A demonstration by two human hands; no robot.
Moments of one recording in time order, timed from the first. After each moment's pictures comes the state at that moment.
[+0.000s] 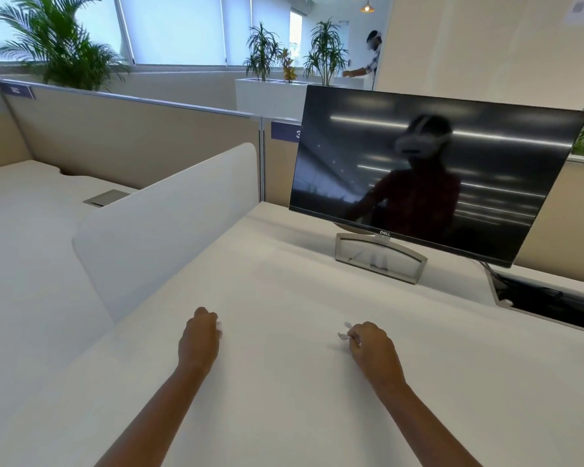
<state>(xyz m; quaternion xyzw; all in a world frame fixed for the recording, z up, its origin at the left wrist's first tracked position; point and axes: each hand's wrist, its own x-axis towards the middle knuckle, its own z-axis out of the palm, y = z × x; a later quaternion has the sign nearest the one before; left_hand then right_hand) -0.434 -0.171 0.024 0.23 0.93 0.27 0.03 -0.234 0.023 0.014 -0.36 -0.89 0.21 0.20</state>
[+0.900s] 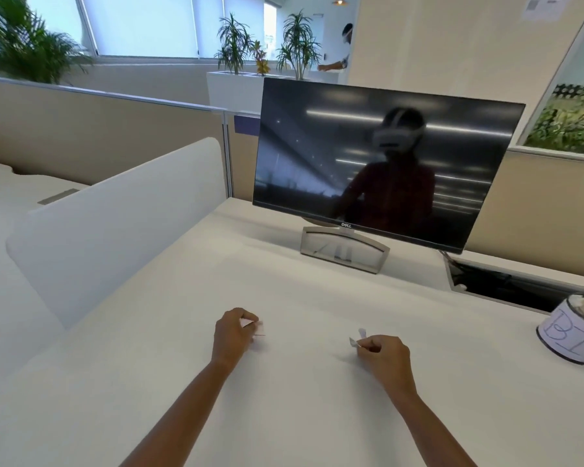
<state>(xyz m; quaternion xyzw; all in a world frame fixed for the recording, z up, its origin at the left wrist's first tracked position) -0.362 -0.094 0.027 0.24 0.83 0.48 0.16 -0.158 0.046 0.023 -0.45 -0.73 0.43 0.27</state>
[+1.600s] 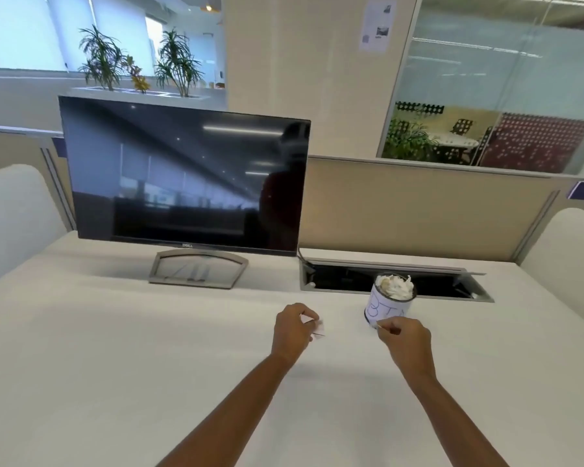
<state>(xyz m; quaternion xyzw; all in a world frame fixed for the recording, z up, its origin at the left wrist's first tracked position) -0.097 0.132 0.077 0.45 0.71 0.47 0.28 0.080 0.184 0.082 -0.58 -0.68 0.24 0.38</state>
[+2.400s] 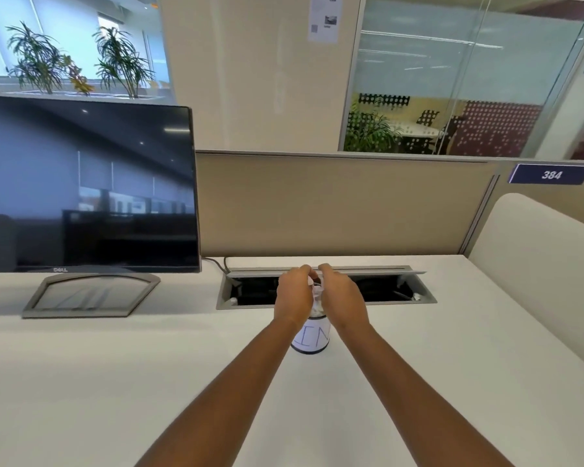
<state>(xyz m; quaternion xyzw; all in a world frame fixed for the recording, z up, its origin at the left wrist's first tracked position) 0.027 0.302 0.100 0.56 0.71 0.41 0.15 0.113 0.323 0.102 -0.52 -0.82 0.07 0.24</state>
